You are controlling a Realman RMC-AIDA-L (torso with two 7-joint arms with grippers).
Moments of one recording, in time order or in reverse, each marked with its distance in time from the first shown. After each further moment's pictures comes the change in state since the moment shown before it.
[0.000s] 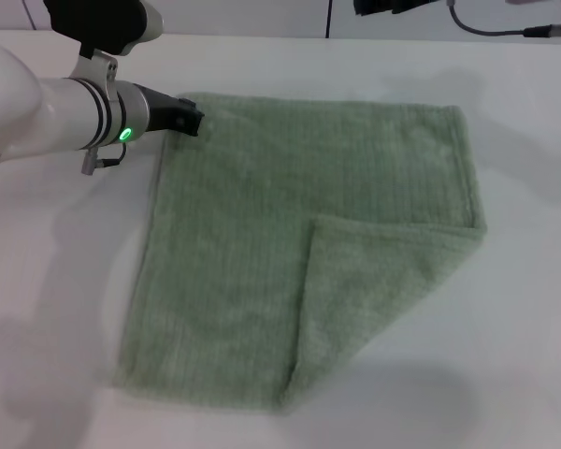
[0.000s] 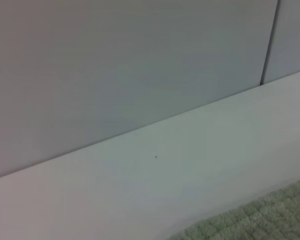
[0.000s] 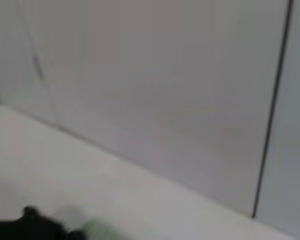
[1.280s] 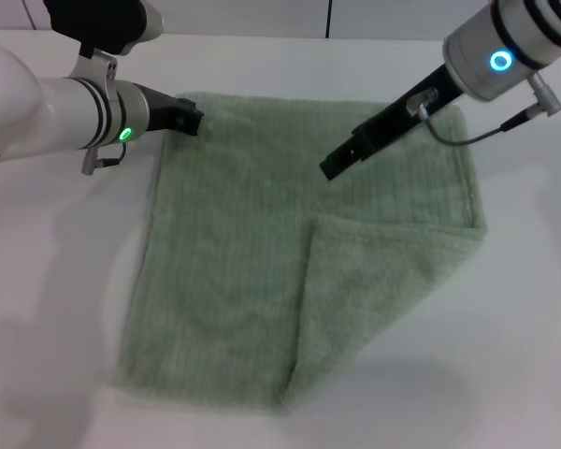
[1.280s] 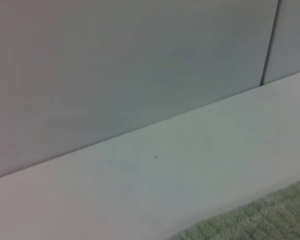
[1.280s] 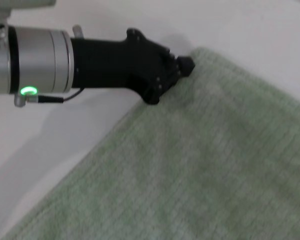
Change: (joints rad) left arm 0.000 0.000 0.000 0.001 0.000 0.000 -0.002; right arm 0.276 -0.027 0.173 0.511 0.037 0.356 -0.201
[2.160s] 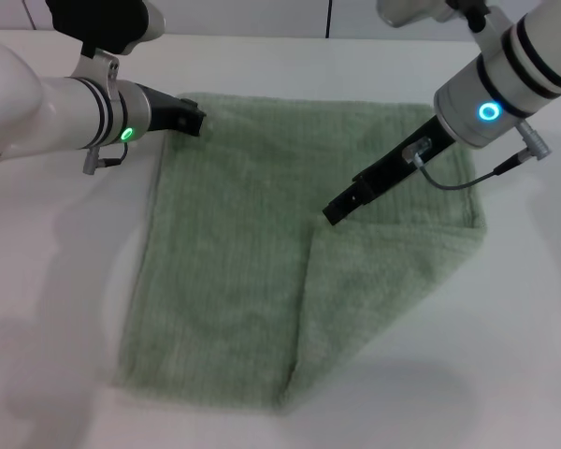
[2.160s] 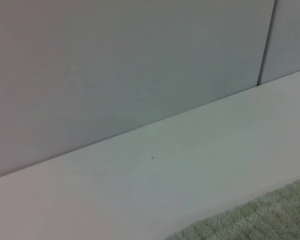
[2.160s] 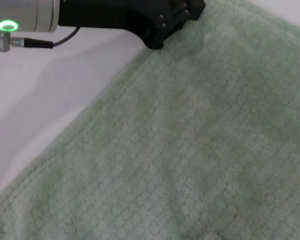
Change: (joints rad) left arm -0.002 0.000 0.000 -0.001 0.000 0.006 0.000; right arm 0.014 0.013 -0.009 0.161 -0.007 -0.064 -0.076
